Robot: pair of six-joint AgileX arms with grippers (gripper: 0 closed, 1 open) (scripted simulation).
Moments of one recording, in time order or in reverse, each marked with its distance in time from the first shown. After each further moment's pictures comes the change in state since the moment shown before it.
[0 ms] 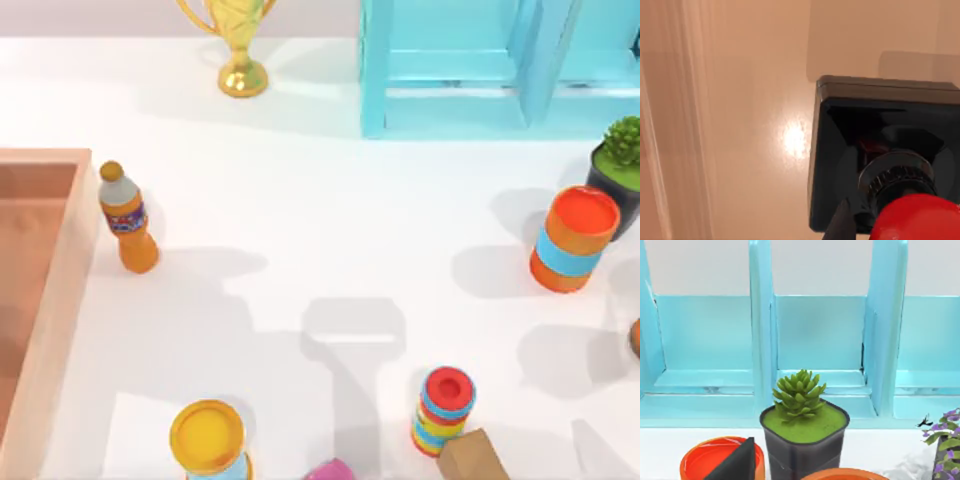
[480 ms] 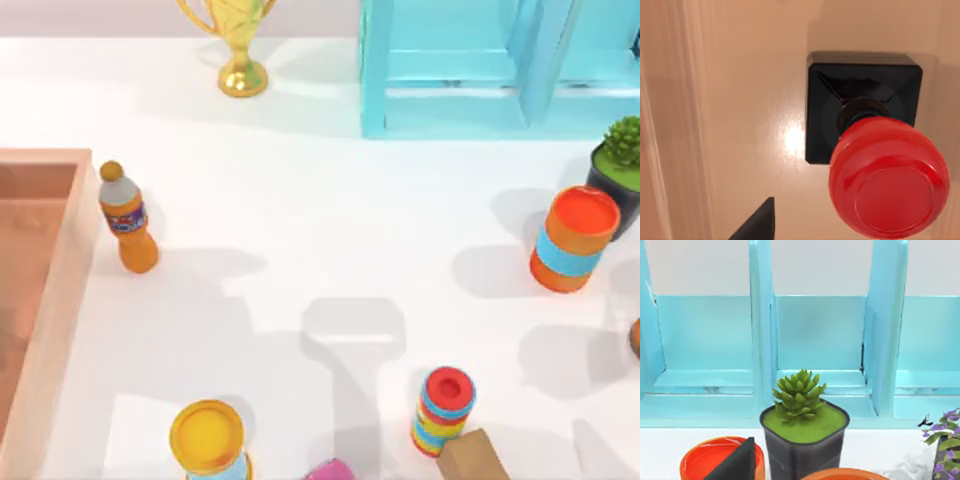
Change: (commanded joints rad) left arm 0.000 0.000 0.000 0.000 0.000 0.000; right arm 0.000 0.000 0.000 0.000 0.000 0.000
